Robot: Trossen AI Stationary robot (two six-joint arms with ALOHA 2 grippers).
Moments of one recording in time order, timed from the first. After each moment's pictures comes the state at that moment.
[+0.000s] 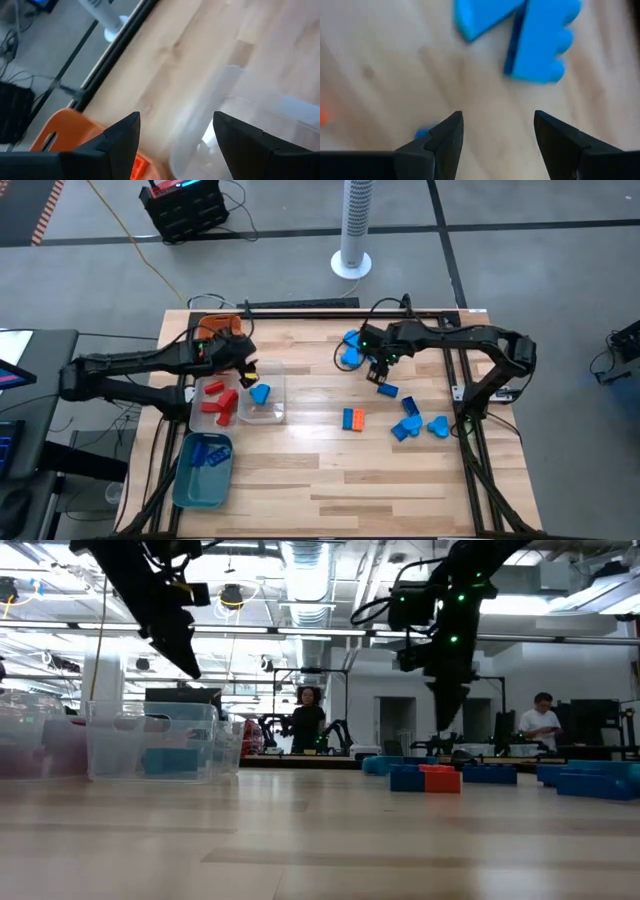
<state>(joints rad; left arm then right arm) 0.25 1.01 0.81 -0.67 -0.50 -0.07 -0.36 1.60 1.12 -0.87 0.17 0.07</state>
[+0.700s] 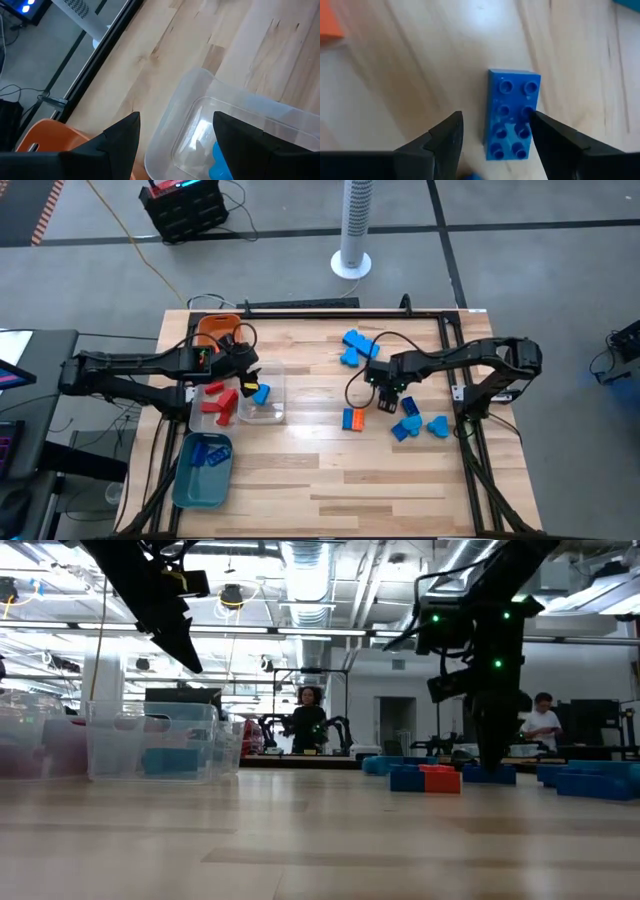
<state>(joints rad) 0.14 1.01 0.81 -0.67 -0.51 -0.12 -0.18 1.57 0.84 -0.73 0.14 0.18</state>
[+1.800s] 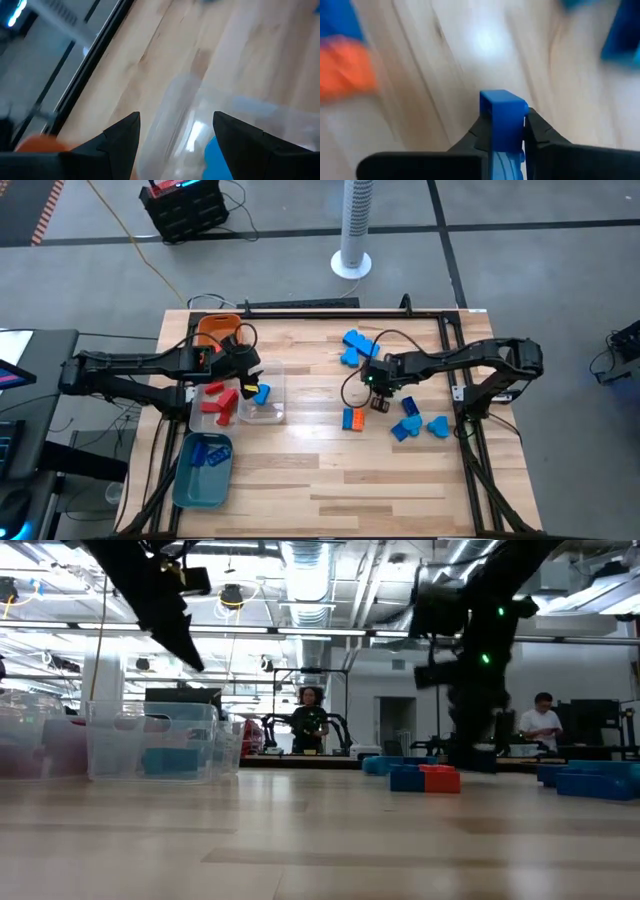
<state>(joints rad) 0.13 1.01 0.81 -0.63 -0.46 -0.05 -0.16 1.53 0.85 -0.58 0.16 0.15</state>
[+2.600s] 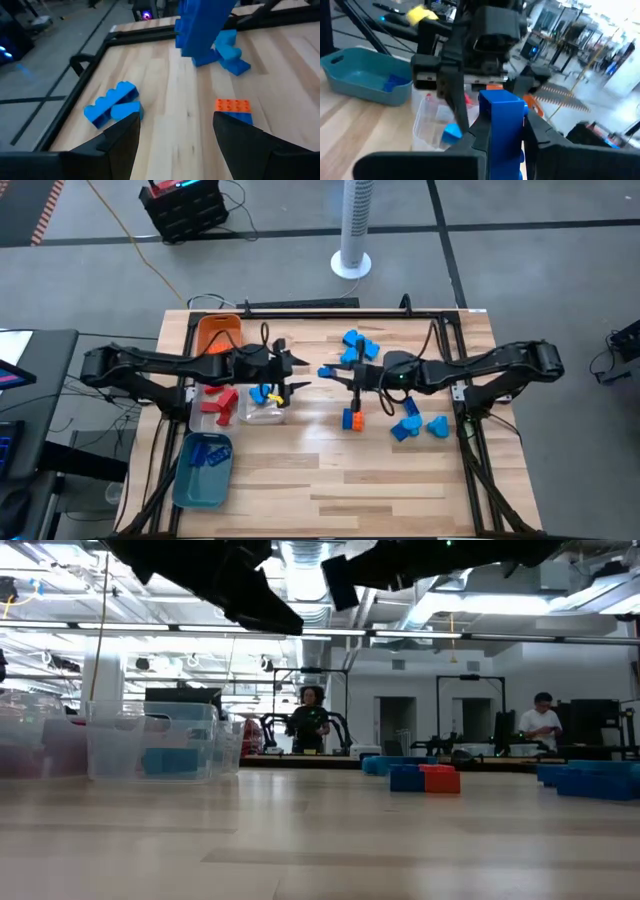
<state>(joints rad) 0.11 1.28 0.81 0.13 -0.10 0.19 0.01 1.38 0.83 0.45 0.16 -0.34</state>
